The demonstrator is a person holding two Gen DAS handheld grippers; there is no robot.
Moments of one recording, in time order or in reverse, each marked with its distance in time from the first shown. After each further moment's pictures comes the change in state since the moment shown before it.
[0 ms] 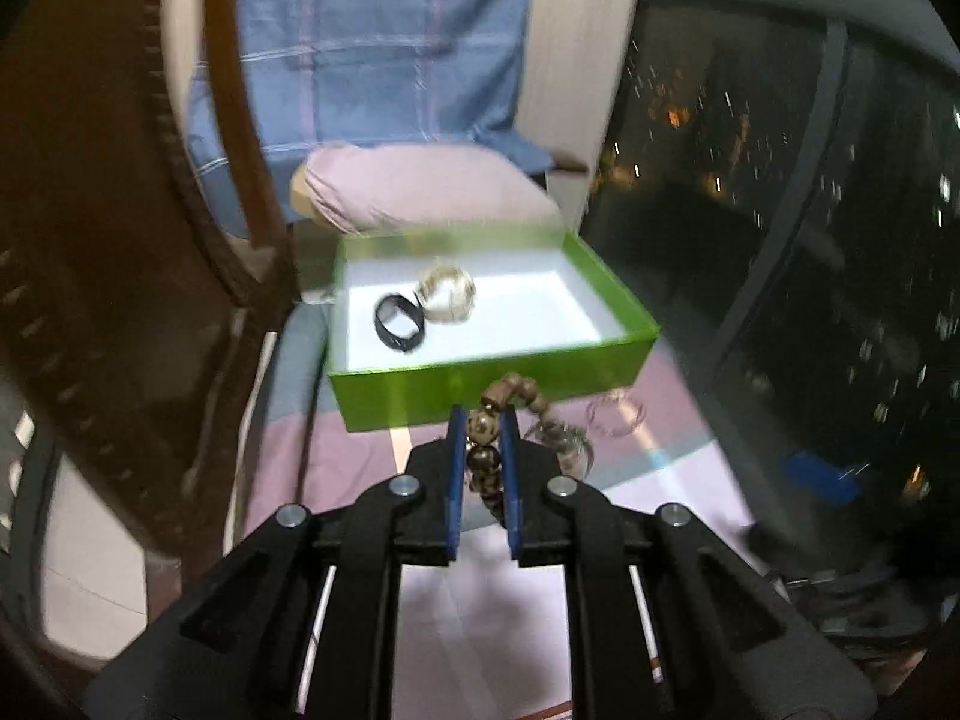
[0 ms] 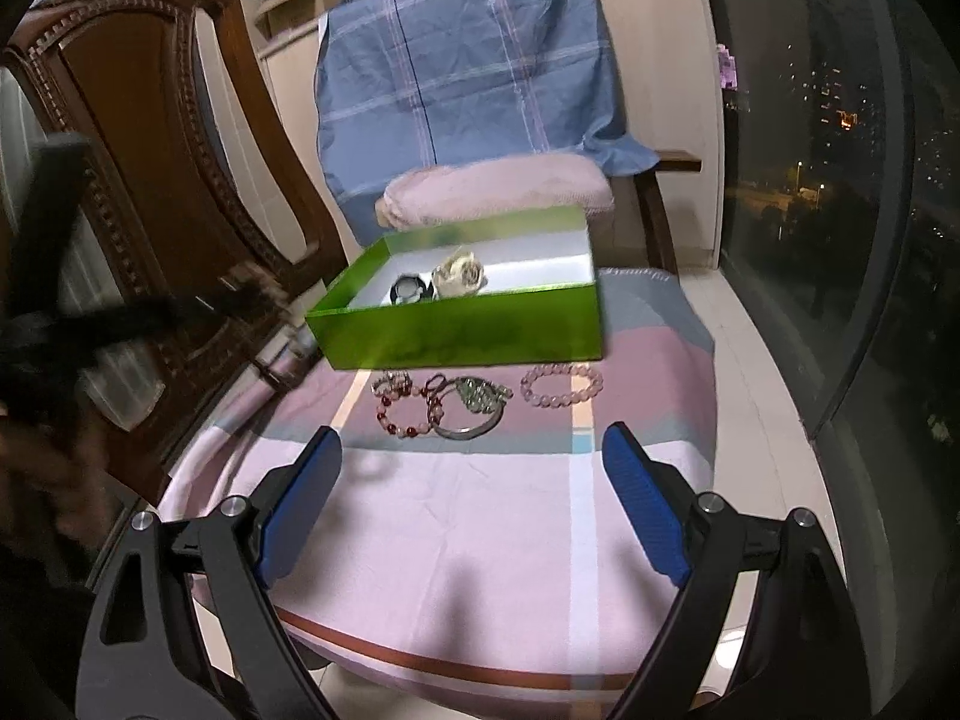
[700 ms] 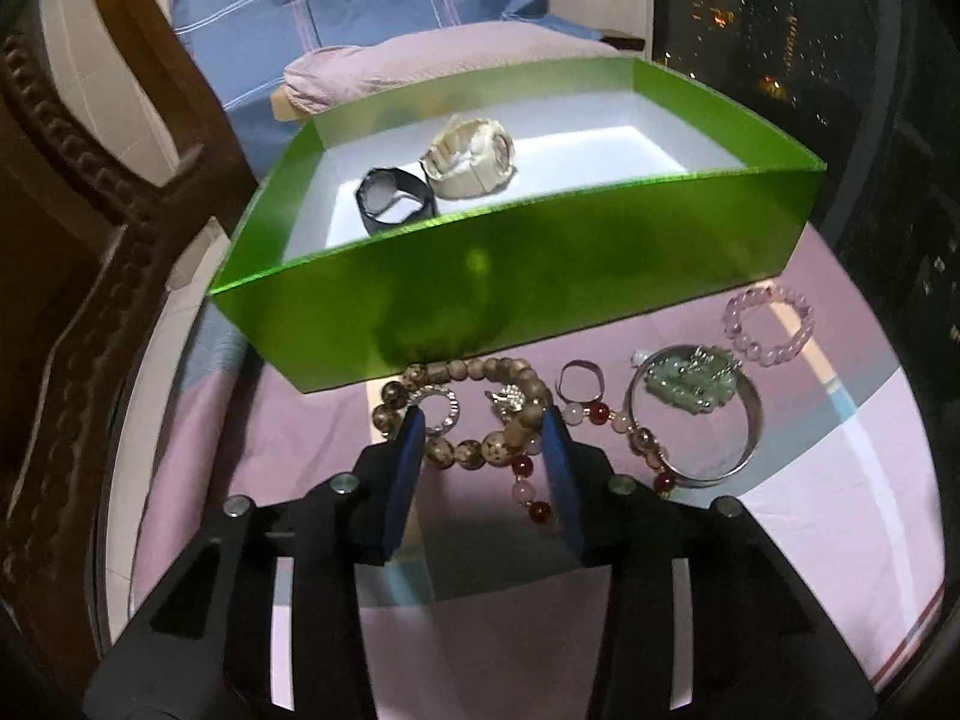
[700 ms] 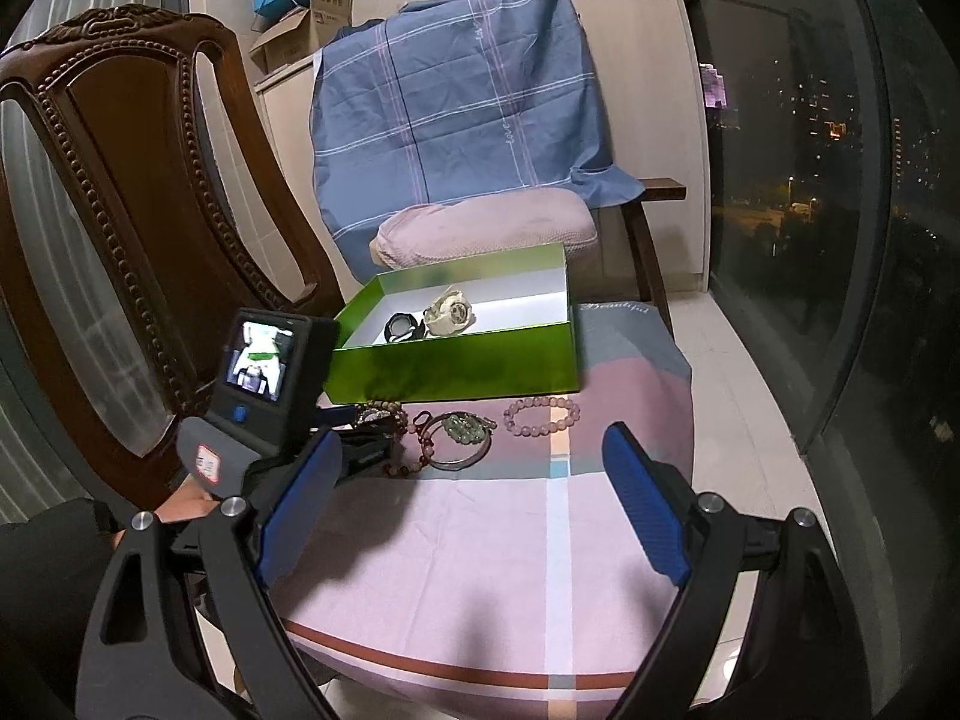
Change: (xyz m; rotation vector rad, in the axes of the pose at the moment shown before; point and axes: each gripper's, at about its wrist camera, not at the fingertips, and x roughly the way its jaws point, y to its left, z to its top) left arm 0.156 -0.024 -0.044 0.166 0.235 0.227; right arm -0.036 -0.014 0.002 0.021 -0.098 -0.003
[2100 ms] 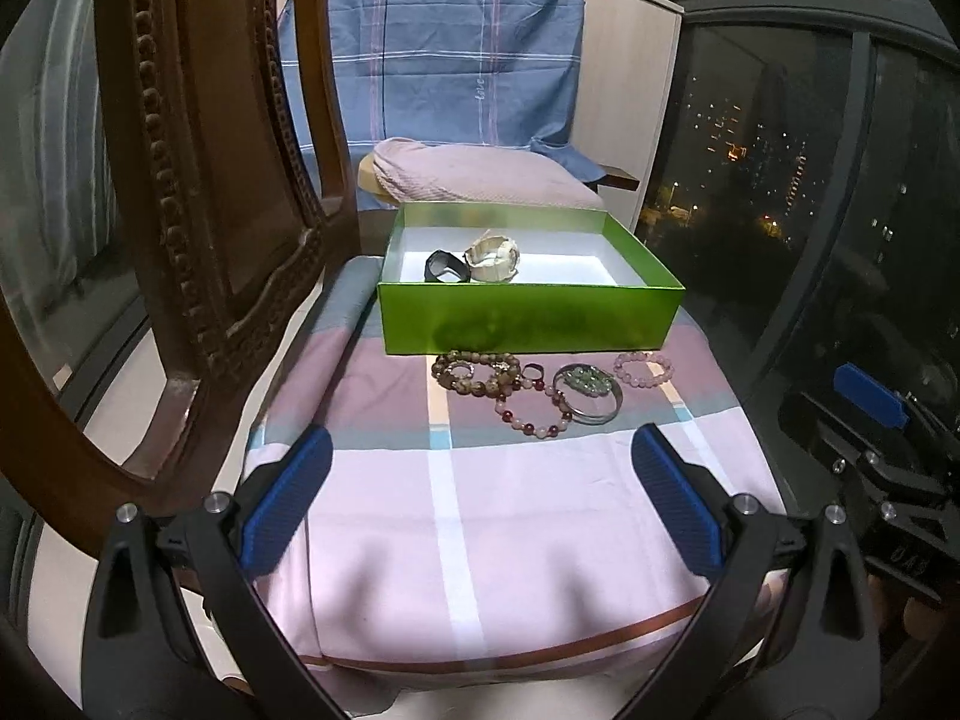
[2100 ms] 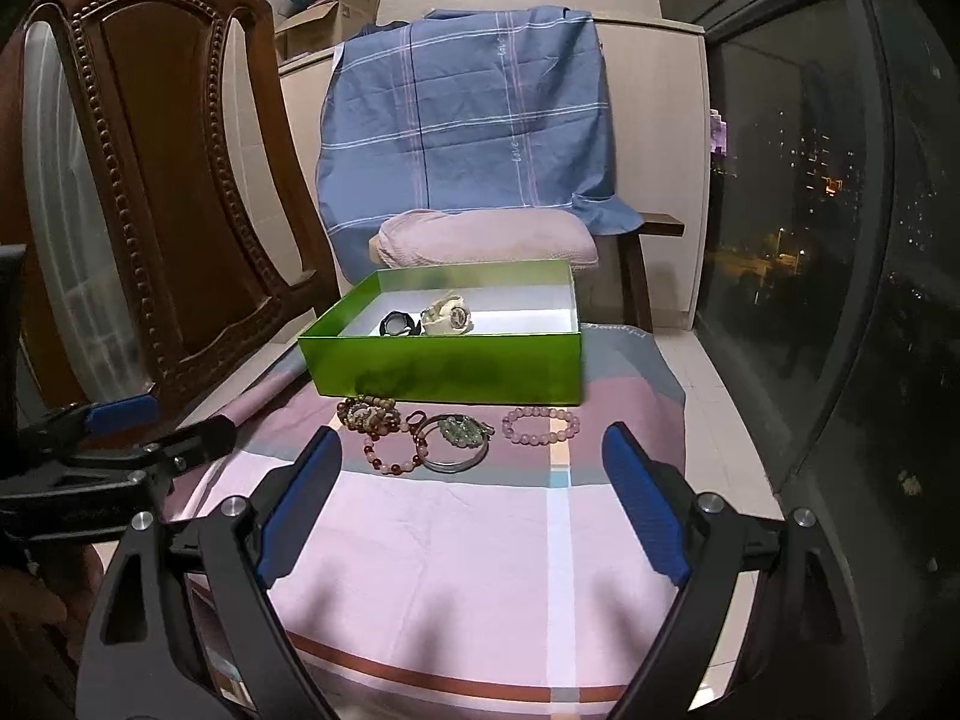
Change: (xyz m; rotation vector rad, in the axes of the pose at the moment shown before) left arm -0.157 0.029 -0.074 -0.220 -0.267 -0.080; right arm 0.009 0.026 -0.015 -0.112 -0.051 -0.068
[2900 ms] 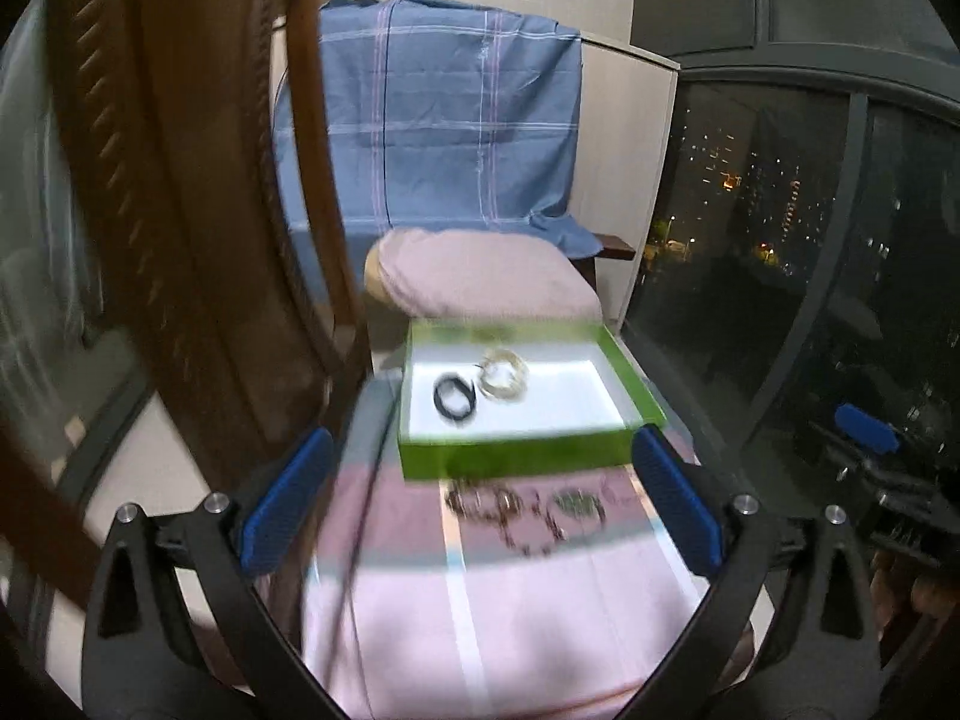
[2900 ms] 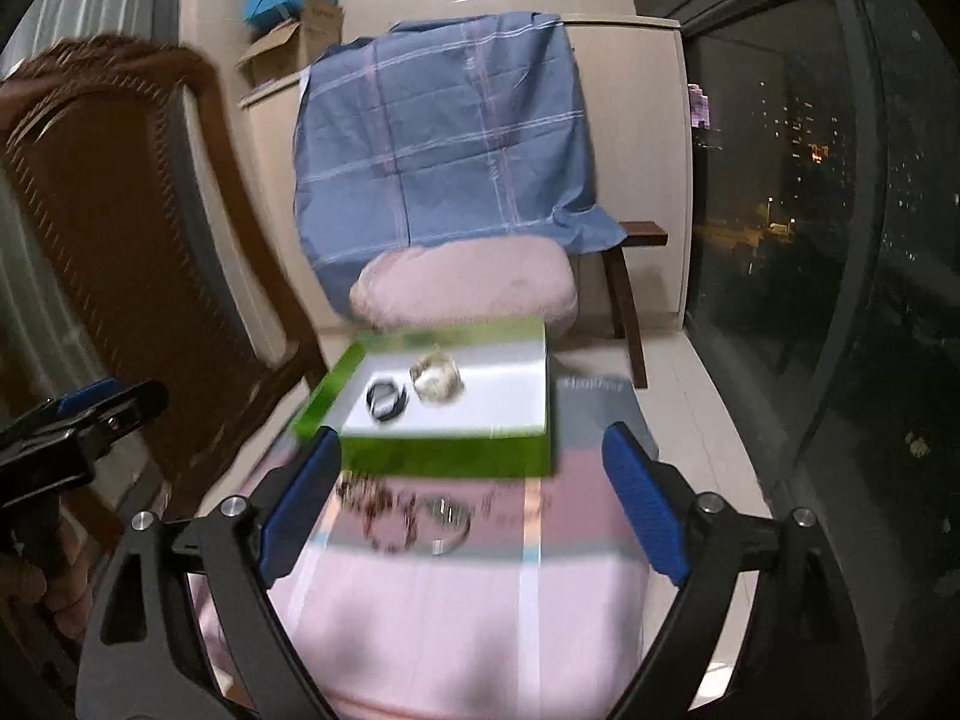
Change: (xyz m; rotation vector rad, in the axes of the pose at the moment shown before) left arm -0.043 0.005 0.090 -0.010 -0.105 -0.011; right arm -0.021 -0.023 0.084 0.069 0.031 -0.014
